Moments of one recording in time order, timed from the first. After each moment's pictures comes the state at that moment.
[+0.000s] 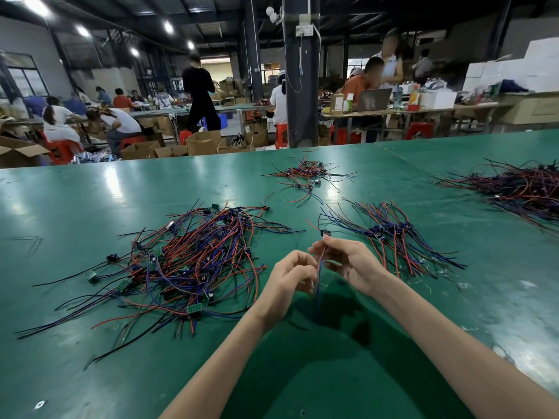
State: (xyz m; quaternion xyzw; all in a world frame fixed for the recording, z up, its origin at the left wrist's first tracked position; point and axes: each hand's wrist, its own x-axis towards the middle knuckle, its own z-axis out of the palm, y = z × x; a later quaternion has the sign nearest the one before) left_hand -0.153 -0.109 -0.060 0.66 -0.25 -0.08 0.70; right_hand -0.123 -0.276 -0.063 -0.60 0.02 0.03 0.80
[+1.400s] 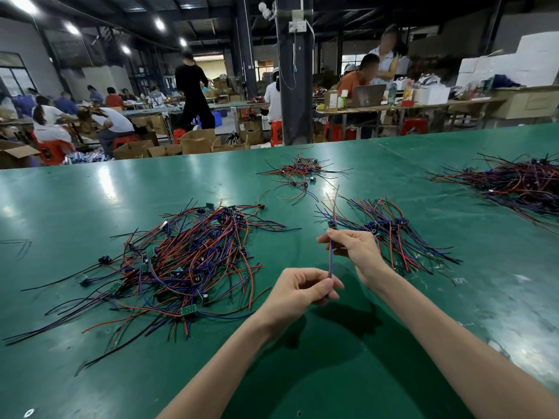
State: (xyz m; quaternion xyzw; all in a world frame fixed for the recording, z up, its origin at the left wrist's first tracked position) left_hand -0.169 -0.120 -0.060 0.69 -0.27 -0.15 0.66; right_hand -0.118 -0.288 -0.066 -0.69 0.03 -0.13 0.71
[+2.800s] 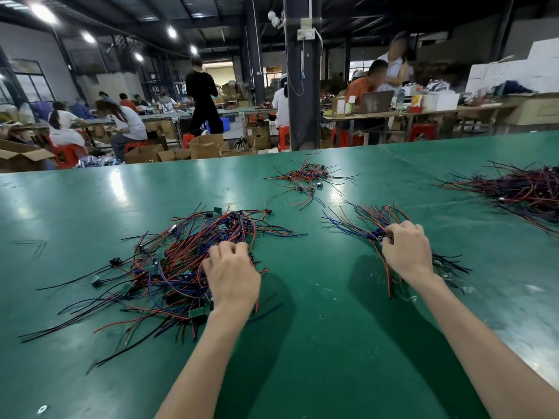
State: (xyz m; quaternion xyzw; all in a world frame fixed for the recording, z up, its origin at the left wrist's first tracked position) left_hand -0.115 -0.059 -0.062 0.96 0.01 0.26 0.12; right_hand -0.106 -0.364 -0.069 -0.93 0.17 -0.28 0.15
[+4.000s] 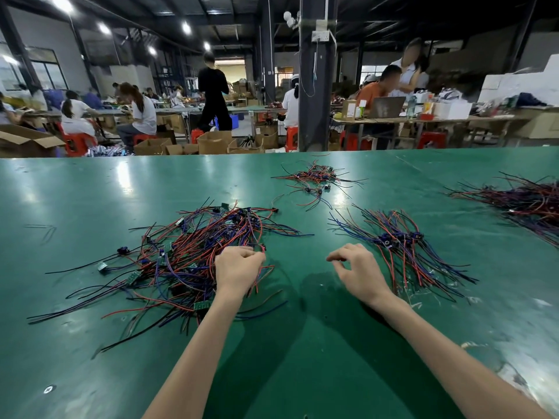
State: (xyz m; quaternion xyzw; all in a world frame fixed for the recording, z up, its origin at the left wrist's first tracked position) left_hand -0.113 -0.051 -0.049 0.84 0.06 0.13 0.52; right_hand -0.123 -0.278 -0.080 -0.92 -0.08 -0.23 0.30
